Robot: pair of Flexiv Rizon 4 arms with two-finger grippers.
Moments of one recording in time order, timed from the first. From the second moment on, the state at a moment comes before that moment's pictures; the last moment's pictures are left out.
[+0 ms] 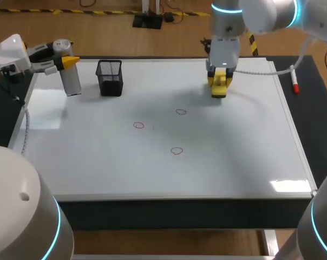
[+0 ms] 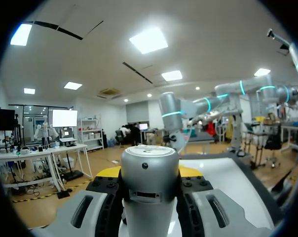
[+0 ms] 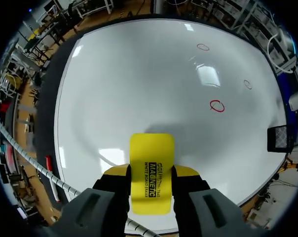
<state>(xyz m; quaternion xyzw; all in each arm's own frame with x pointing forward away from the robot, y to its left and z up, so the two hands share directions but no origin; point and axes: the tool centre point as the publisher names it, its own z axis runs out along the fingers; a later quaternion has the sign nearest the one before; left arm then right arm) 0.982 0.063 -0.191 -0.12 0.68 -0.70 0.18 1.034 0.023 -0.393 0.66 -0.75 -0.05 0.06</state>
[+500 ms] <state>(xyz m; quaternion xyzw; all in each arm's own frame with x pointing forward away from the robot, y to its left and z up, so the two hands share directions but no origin) 0.982 0.063 -0.191 -0.12 0.68 -0.70 0.18 1.005 -0.055 -0.386 0.58 -0.81 -0.05 0.06</state>
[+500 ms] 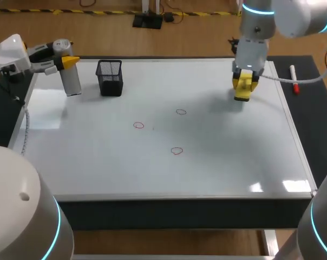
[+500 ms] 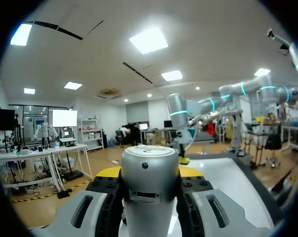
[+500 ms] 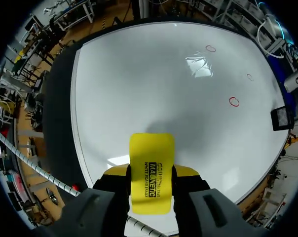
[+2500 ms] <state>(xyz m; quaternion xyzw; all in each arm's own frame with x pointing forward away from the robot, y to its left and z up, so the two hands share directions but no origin) 0.885 -0.084 -0.188 -0.07 0.68 -0.72 0.11 0.986 -0.090 -0.387 0.55 -0.83 -0.07 0.04</state>
